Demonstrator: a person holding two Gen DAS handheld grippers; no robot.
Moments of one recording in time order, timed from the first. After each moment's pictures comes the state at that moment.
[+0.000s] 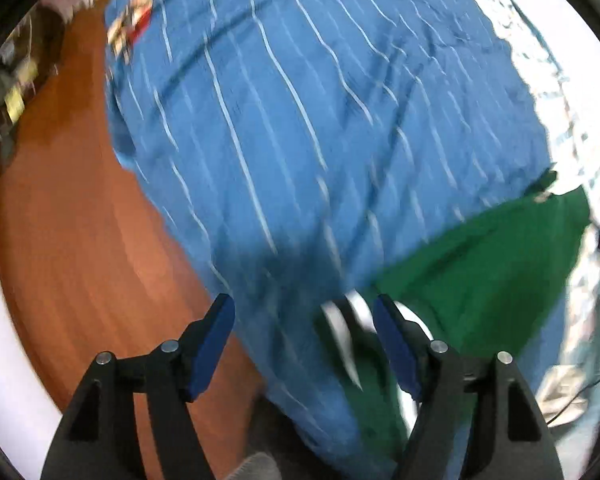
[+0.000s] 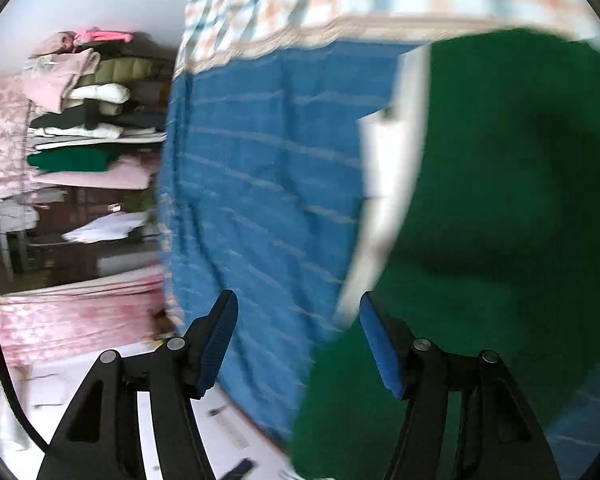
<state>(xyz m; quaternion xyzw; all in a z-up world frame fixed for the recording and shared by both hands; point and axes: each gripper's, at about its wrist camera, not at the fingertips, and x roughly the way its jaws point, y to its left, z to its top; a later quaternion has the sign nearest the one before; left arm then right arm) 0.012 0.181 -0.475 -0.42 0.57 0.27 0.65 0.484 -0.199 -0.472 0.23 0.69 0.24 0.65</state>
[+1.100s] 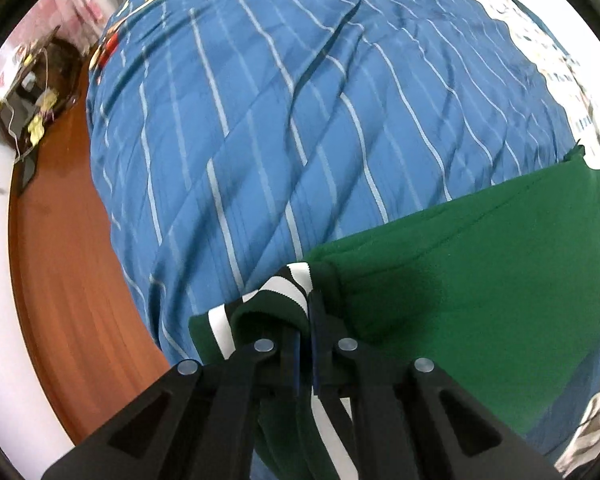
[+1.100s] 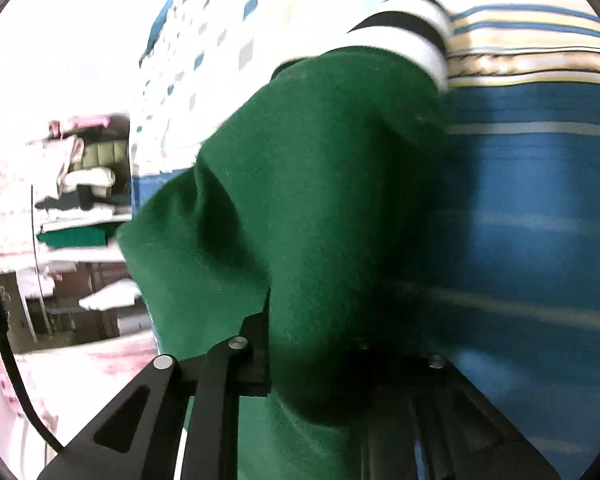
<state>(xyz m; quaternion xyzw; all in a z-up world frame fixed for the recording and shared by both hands) 0.106 0.119 -0.521 -0.31 0.56 0.35 0.69 0.547 -0.399 -0.620 0.38 0.63 0.21 0.65</state>
